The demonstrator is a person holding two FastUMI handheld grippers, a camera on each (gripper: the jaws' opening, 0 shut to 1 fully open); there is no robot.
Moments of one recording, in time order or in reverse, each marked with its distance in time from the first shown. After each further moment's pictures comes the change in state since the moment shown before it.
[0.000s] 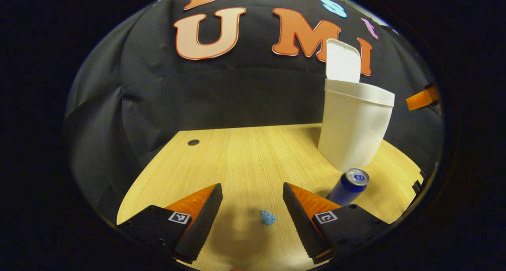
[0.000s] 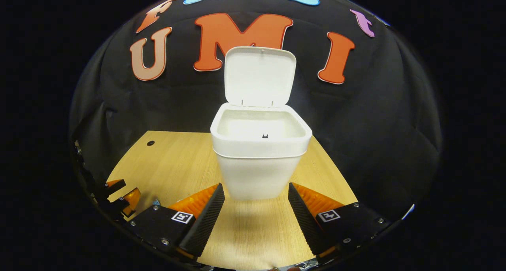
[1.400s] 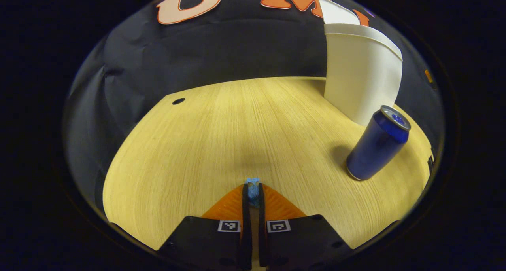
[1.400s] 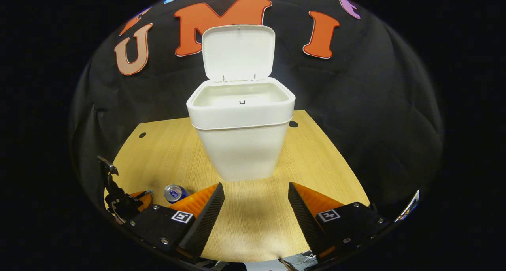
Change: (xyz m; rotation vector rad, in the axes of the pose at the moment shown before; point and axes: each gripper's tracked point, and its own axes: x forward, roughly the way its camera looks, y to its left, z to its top) left arm 0.043 -0.012 -0.093 0.021 0.270 -0.027; right arm 0.006 -0.024 -0.040 0.067 0.134 -0.019
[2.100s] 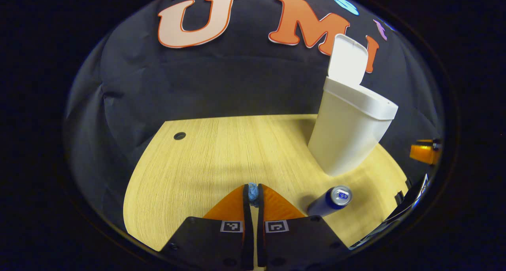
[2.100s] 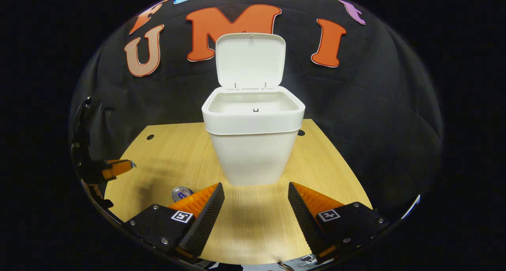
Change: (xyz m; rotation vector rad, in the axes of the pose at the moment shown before) left arm -0.076 0.005 0.167 -0.049 -0.126 -0.081; right arm -0.014 0.014 0.004 -0.013 -0.070 0.047
